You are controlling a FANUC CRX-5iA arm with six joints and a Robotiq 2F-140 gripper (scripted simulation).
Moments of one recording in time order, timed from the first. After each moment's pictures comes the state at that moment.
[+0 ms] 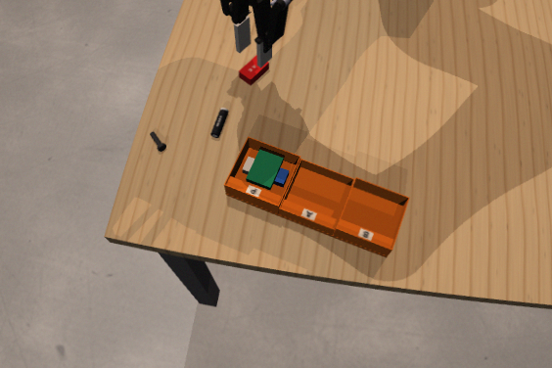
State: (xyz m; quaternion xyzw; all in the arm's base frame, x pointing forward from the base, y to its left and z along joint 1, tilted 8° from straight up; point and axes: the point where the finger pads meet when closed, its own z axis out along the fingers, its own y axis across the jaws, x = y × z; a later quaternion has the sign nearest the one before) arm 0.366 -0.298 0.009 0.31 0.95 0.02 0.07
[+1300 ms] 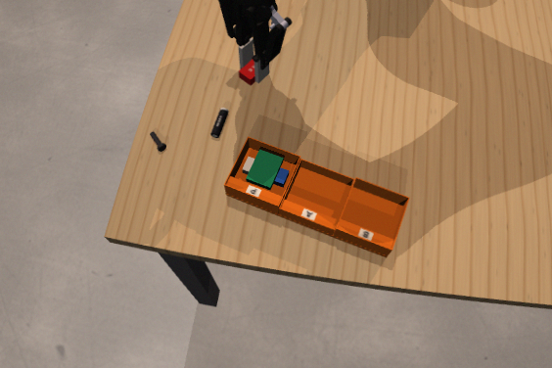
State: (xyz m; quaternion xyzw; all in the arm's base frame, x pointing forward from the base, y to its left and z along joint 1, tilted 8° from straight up) arm 0.373 -0.298 -0.038 0.31 0.95 0.02 0.07
